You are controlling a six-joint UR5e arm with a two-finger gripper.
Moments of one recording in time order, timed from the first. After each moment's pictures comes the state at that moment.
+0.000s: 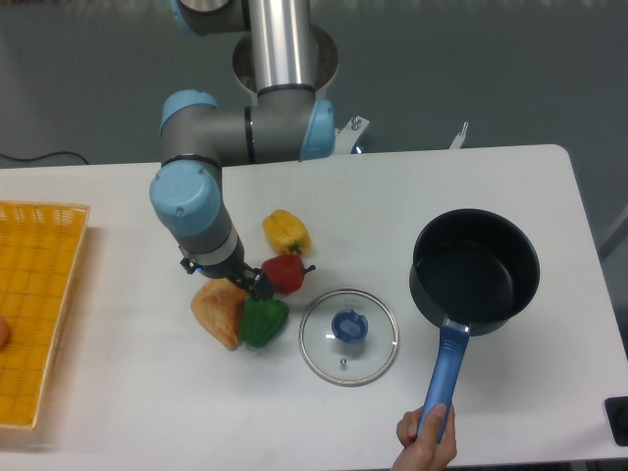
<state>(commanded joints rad) 2.11 -1.96 -1.72 -1.09 1.64 0.59</state>
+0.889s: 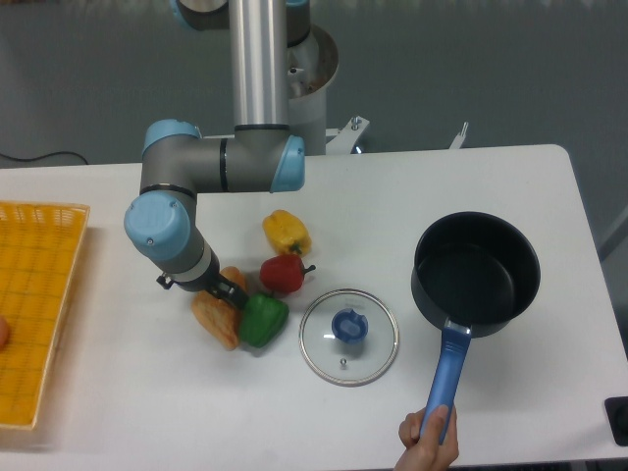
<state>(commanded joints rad) 2.09 -2.04 -1.72 -1.04 1.65 0.56</state>
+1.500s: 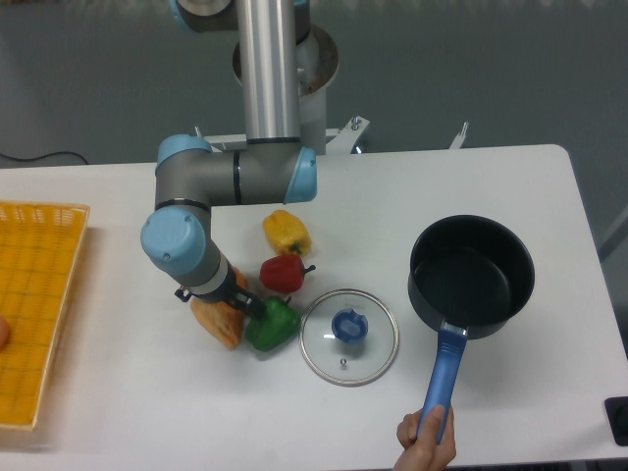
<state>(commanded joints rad) 2.10 -2.07 -1.71 -1.03 1.69 0.57</state>
